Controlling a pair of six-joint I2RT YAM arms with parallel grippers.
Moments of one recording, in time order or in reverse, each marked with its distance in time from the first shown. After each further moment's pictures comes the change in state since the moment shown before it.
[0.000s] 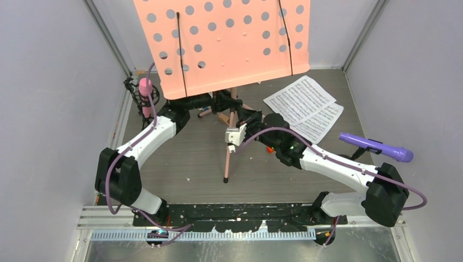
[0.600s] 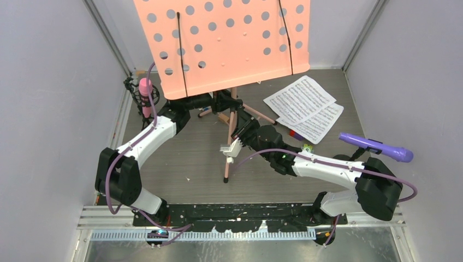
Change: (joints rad) left arm -0.004 0.002 0.002 -0.002 -0.008 0.006; right arm 0.089 0.063 -0.108 0.196 0.245 -0.599
